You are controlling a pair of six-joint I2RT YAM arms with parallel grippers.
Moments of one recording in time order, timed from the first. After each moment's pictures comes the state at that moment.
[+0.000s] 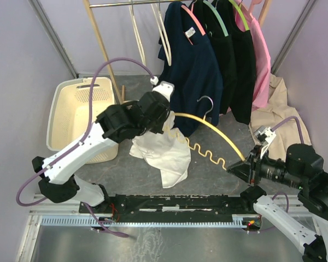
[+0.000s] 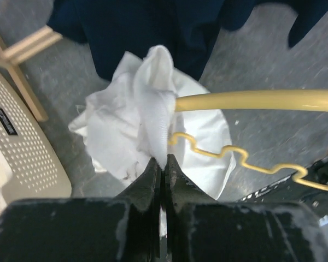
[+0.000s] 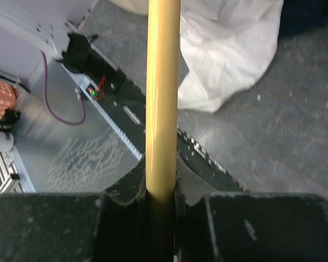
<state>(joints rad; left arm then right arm) -1.03 1.43 1.84 -1.13 -0.45 -0.38 0.55 0.52 1.23 -1.10 -0.43 0.34</state>
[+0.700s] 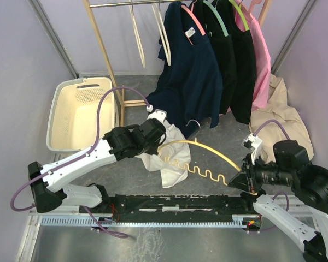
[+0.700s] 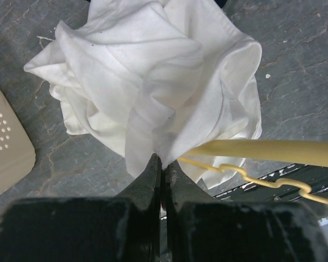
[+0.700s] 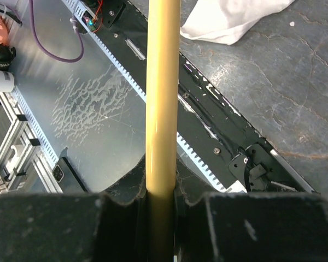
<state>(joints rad) -1.03 1.25 1.23 -0.92 -0.39 -0.53 0.55 0.56 1.24 -1.40 -0.54 0.24</state>
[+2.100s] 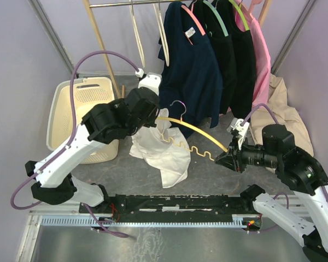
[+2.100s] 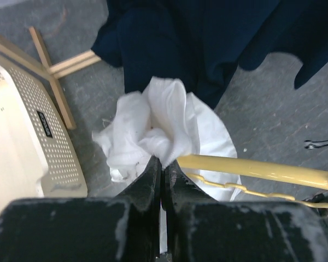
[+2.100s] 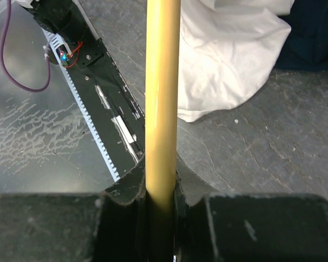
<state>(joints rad) -1.04 1.38 1.83 -1.16 -0.58 -0.42 0.56 0.68 1.15 -1.02 -0.55 -0.01</state>
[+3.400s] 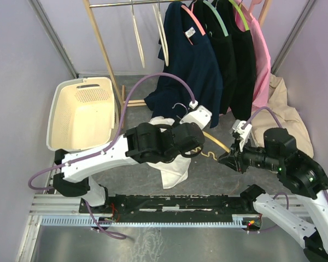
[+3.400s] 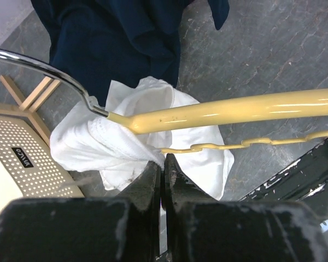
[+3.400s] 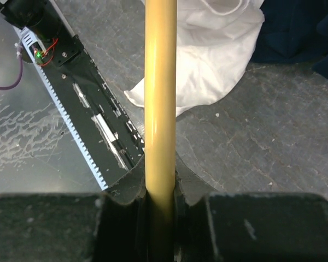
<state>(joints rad) -1.38 1.58 1.91 -1.17 -0.69 -0.33 0.57 0.66 1.14 -1.05 -0.46 -0.04</state>
